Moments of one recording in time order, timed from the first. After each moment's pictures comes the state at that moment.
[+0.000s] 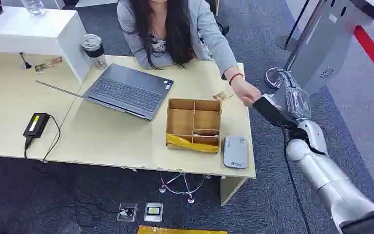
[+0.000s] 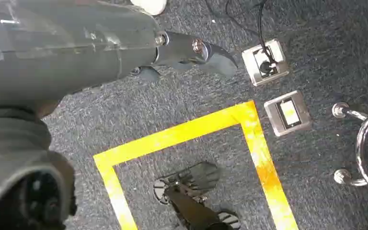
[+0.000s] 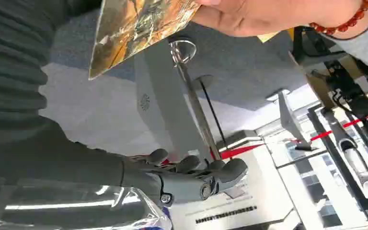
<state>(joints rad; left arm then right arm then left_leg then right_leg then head) -0.20 0.36 -1.31 -0.17 0.98 -0.02 -0.46 -0.75 -0.36 0.50 -0.75 0.76 -0.45 -0.21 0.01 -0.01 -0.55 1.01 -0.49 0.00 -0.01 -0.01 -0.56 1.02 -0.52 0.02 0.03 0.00</state>
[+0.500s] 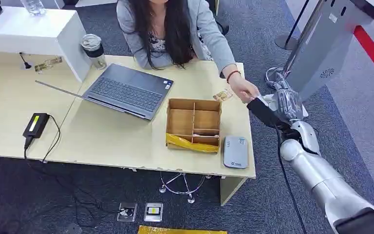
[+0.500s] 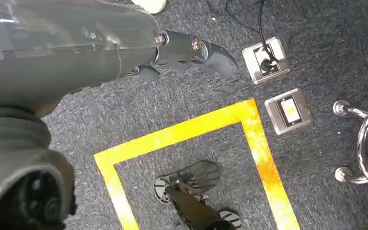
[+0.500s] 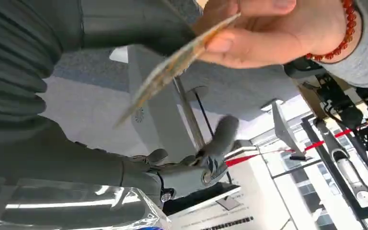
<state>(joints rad) -0.20 0.35 -1.31 -0.17 0.98 -0.02 -0.46 -0.76 -0.33 0.54 -0.71 0.70 -0.47 -0.23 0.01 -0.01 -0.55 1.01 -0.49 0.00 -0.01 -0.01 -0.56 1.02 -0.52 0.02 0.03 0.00</state>
